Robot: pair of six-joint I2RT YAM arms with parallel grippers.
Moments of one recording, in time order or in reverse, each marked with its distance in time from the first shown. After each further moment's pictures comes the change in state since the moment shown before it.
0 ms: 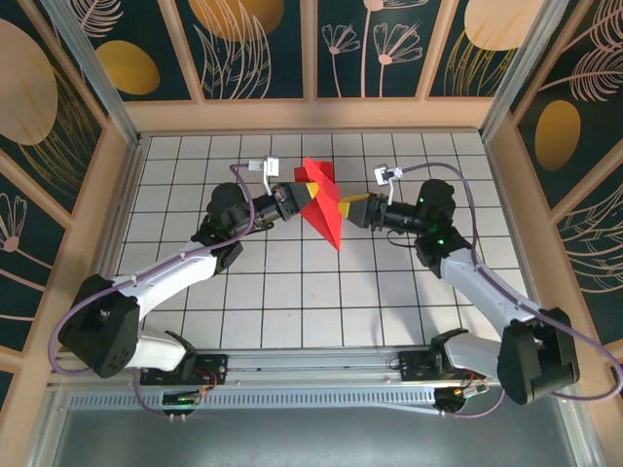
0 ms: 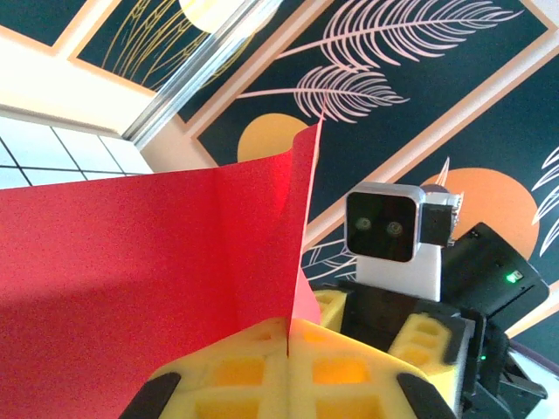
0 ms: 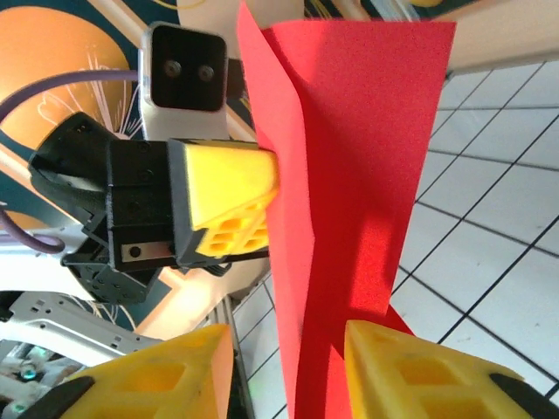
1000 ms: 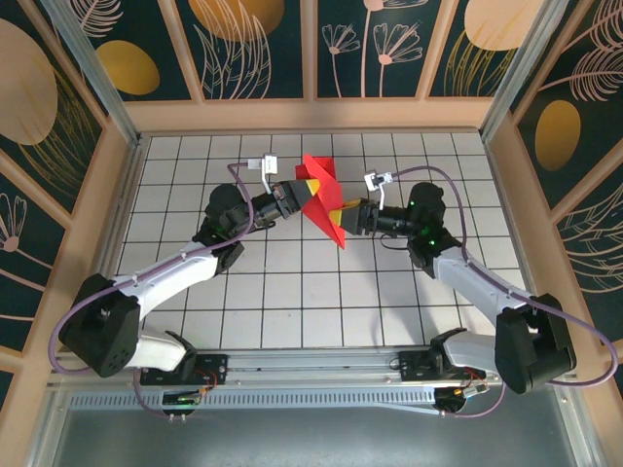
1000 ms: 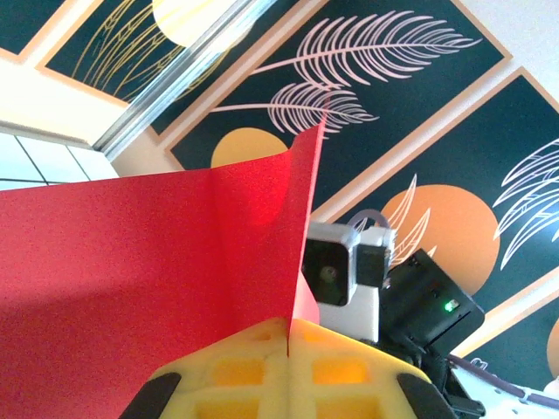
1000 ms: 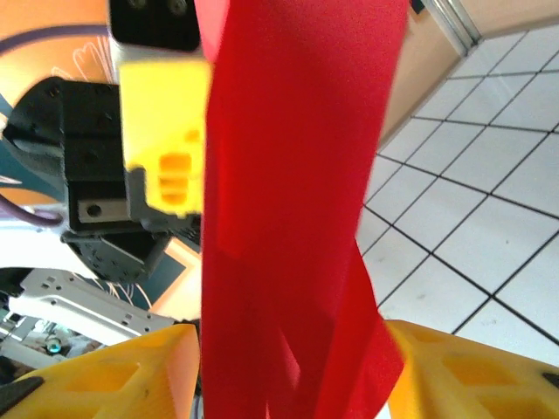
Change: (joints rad) left arm -0.008 0.008 -0.001 0.077 0.005 -0.071; right arm 0.047 0.085 -0.019 0.100 -0.040 0.029
